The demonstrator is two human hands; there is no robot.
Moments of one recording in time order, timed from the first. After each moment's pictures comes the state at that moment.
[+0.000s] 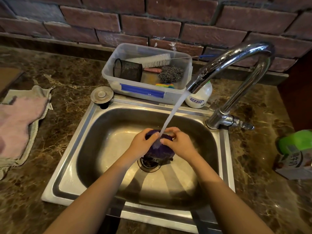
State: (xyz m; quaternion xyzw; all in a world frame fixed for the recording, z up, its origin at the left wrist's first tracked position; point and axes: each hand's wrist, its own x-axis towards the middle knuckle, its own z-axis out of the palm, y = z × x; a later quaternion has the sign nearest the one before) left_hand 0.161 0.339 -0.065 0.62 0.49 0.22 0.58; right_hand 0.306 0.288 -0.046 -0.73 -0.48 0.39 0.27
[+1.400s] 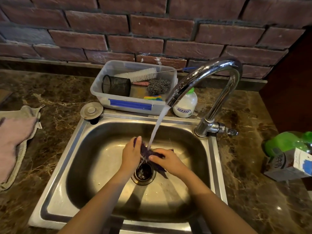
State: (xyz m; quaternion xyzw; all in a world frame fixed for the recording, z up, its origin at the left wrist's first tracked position) left_hand 0.177 0.335 -0.060 0.61 0.57 0.30 0.47; right_hand 0.309 0.272 -0.061 -0.63 -0.52 0.49 0.31
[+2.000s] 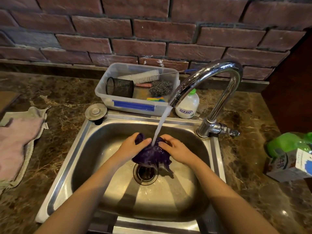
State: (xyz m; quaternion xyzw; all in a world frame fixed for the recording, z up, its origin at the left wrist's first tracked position) left_hand 0.157 0.366 -0.035 0.66 0.50 0.13 0.54; right_hand 0.332 0.290 -0.030 -0.62 -0.50 0.53 0.30
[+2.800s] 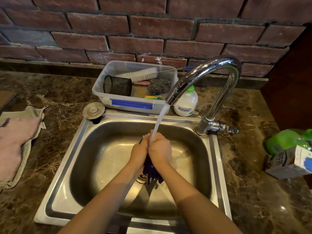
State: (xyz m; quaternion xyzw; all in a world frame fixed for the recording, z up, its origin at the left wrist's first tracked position) left_hand 0.195 0.321 -0.033 0.37 0.55 0.29 0.69; right_hand 0.259 0.307 -0.033 -0.81 -0.34 0.30 0.38
